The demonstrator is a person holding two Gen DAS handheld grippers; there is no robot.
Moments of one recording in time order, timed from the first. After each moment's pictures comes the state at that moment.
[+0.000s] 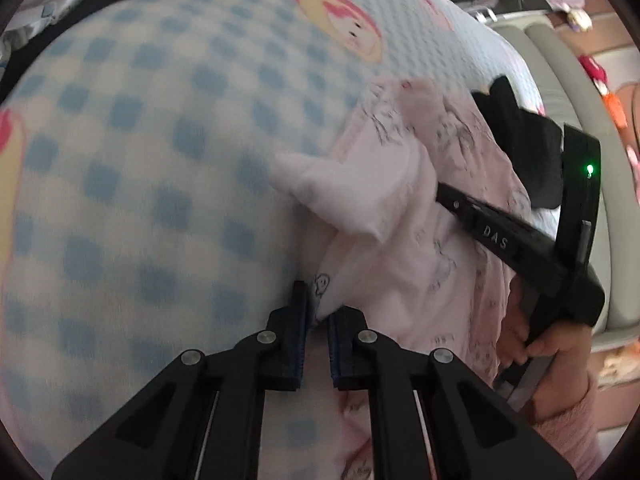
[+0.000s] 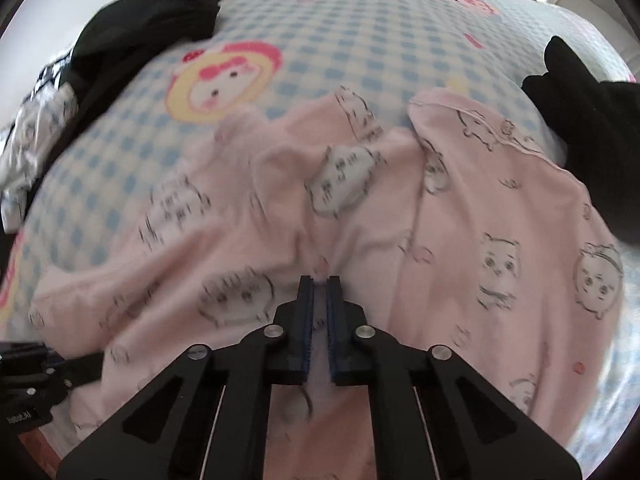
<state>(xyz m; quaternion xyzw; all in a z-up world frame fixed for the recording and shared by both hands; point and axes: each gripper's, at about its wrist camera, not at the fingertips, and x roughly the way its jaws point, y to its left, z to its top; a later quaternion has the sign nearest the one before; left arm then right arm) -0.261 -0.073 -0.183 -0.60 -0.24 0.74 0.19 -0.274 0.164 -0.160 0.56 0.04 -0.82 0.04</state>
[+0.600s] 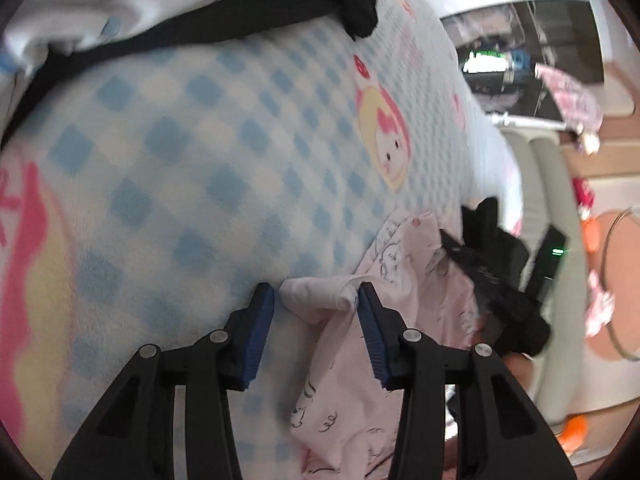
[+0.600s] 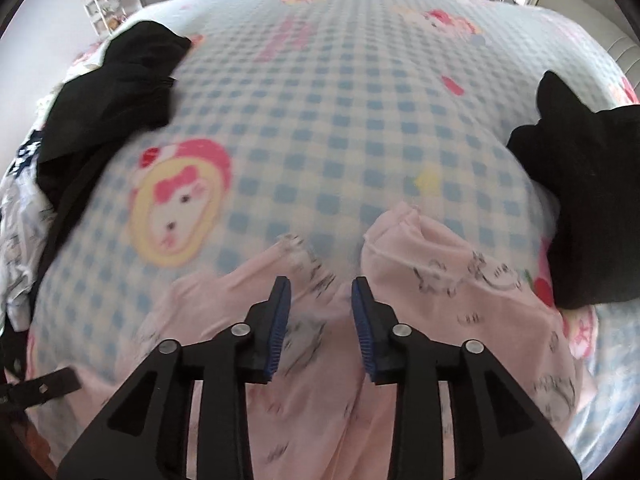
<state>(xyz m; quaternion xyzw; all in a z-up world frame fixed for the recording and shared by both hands) -0.298 -0.127 -0.193 -0.55 -0.42 0.71 0.14 -0.369 0.192 -0.138 0.54 -0.01 -0.84 0.02</state>
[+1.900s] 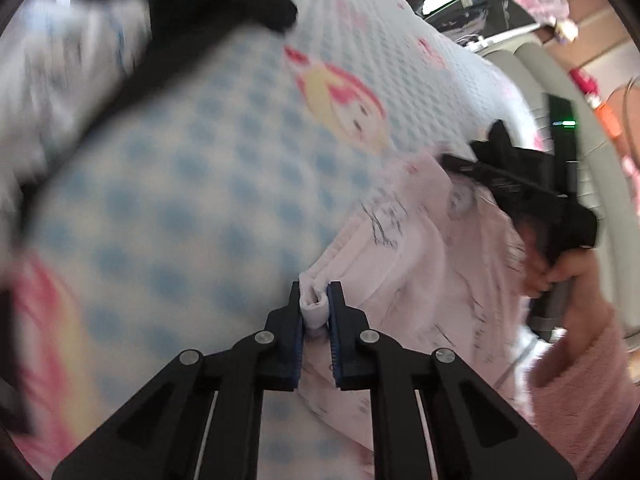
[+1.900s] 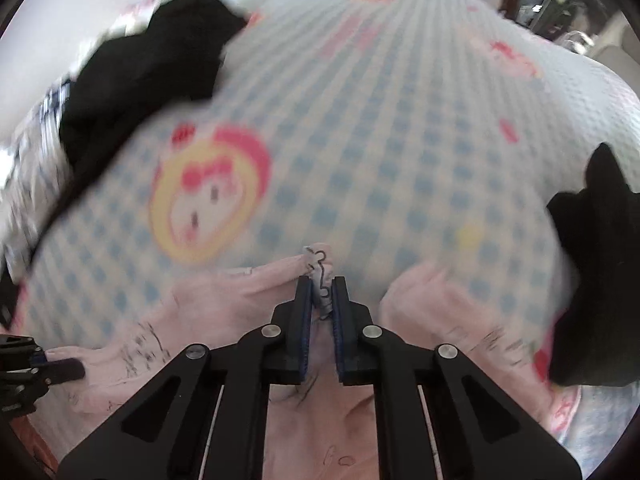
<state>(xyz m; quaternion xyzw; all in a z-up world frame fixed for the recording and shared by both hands) -0.301 -0.095 -0.155 -0.55 -0.18 0.80 0.16 -0.380 0.177 -0.116 0.52 0.06 -0.84 0.10</state>
